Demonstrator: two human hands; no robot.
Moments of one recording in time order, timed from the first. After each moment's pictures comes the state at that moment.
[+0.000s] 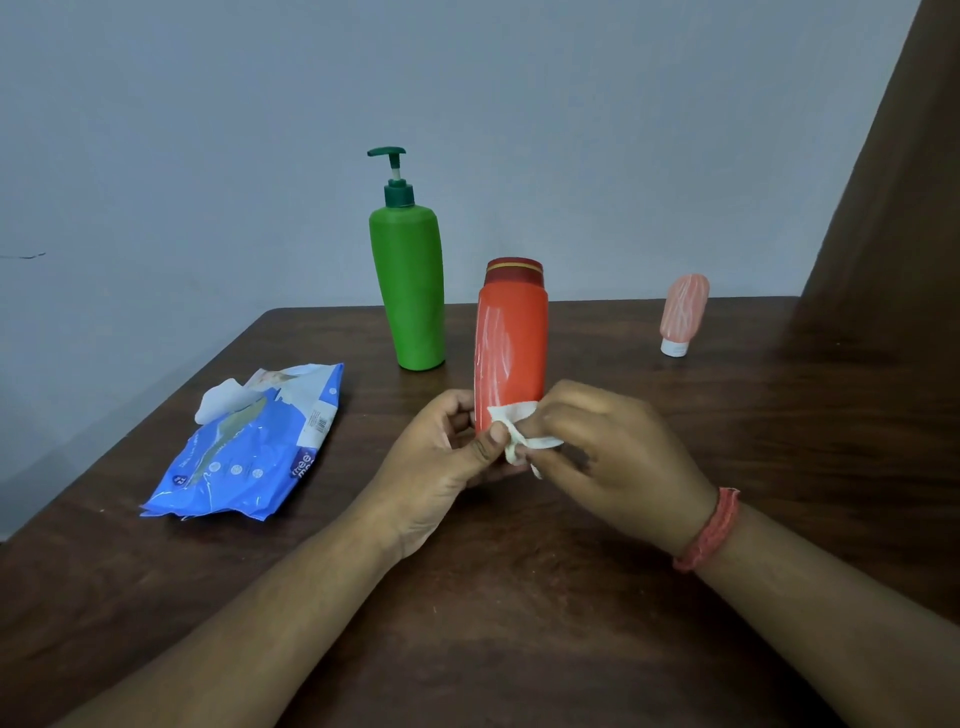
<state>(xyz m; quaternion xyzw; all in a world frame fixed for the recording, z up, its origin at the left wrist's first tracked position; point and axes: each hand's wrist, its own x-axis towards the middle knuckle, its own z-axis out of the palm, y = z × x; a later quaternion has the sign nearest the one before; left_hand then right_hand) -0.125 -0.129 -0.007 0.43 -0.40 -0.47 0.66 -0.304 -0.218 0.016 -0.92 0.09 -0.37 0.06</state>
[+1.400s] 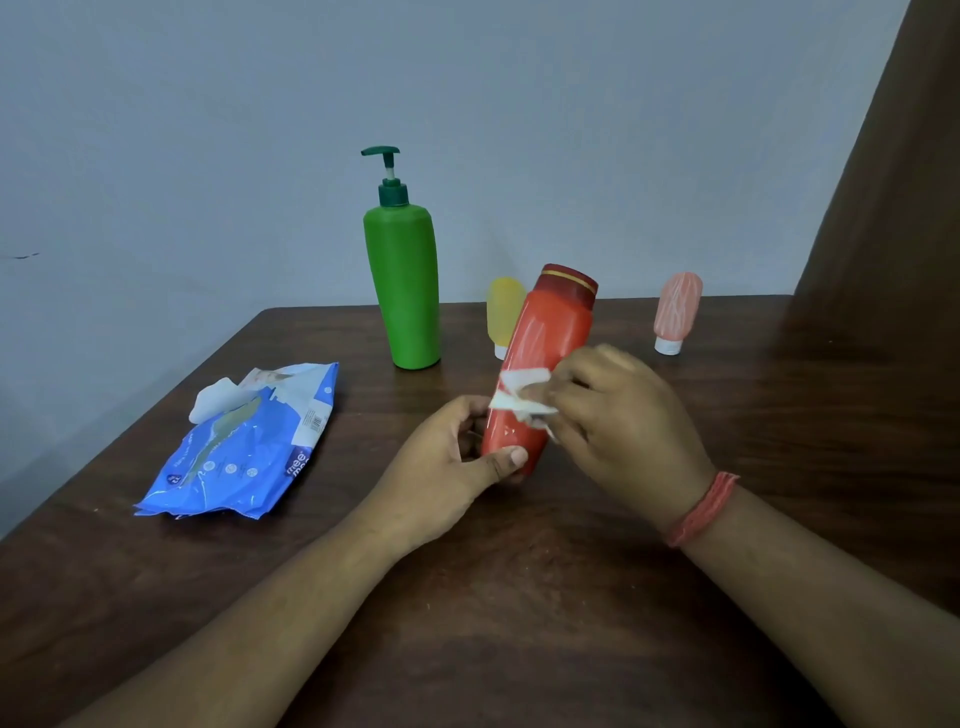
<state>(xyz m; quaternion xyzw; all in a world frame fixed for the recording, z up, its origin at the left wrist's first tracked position) -0.125 -0.130 -0.014 0.59 -0.53 -0.32 0.52 -0.307 -0.227 0.024 -0.91 0.16 -0.37 -0.08</state>
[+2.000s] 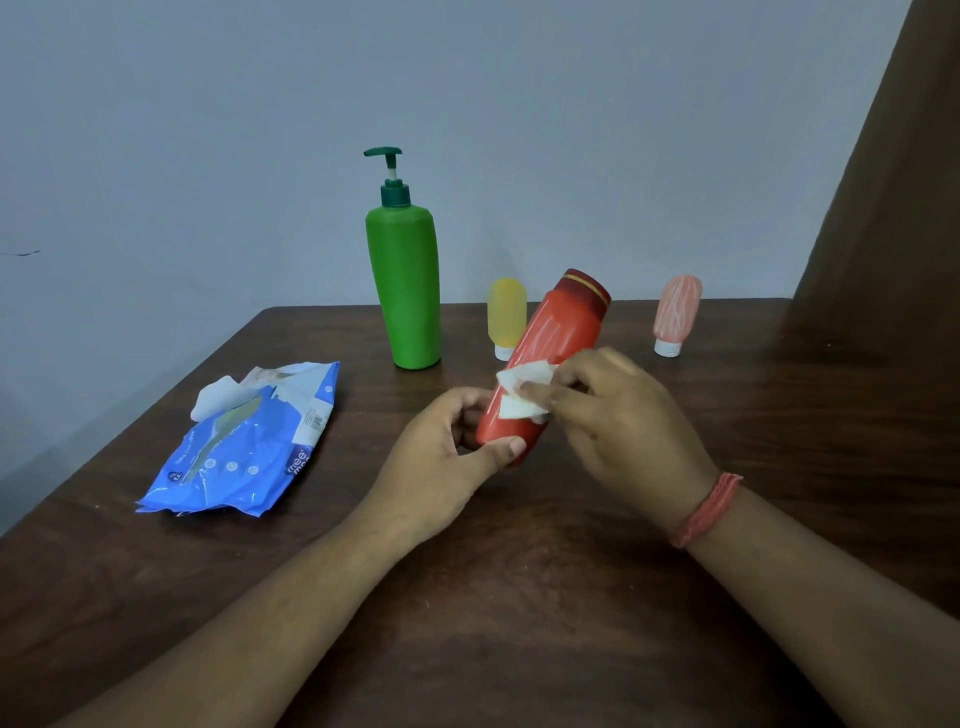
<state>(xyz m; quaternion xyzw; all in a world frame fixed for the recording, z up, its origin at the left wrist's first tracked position) -0.128 -0.128 -0.009 0.61 -0.53 -0.25 0.54 -0.310 -0.229 0.024 -0.92 0.16 -0.35 -0.09</state>
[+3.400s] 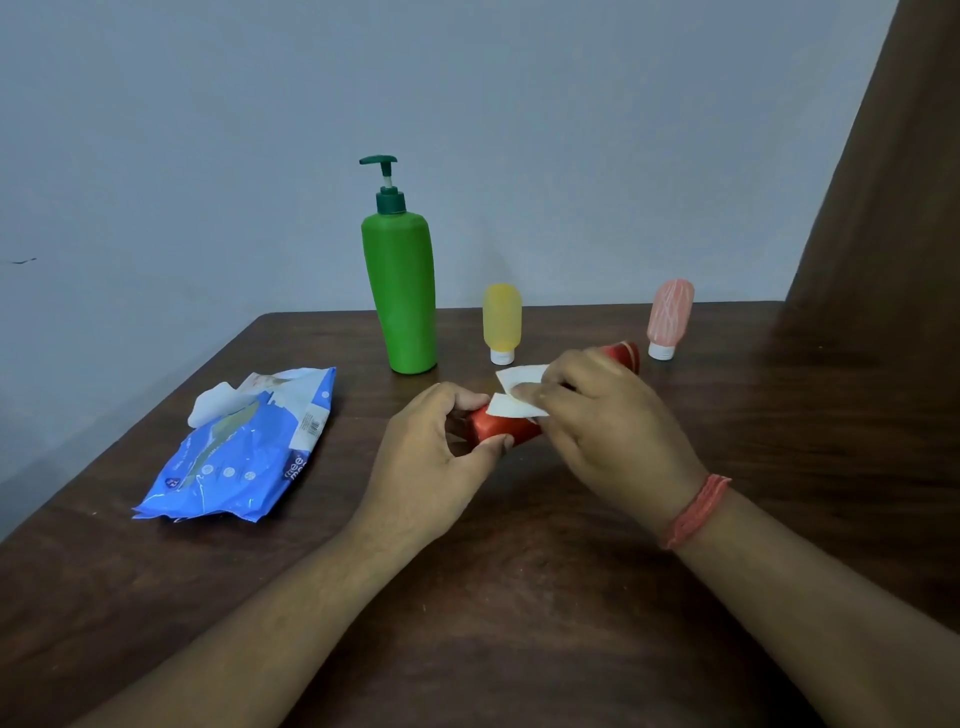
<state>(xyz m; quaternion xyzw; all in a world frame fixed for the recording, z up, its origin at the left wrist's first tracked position) -0.140 -0.119 0.006 0.69 -0.54 -0.07 0.48 -0.306 -0.225 0.028 -0.92 0.18 -0.35 -0.09</state>
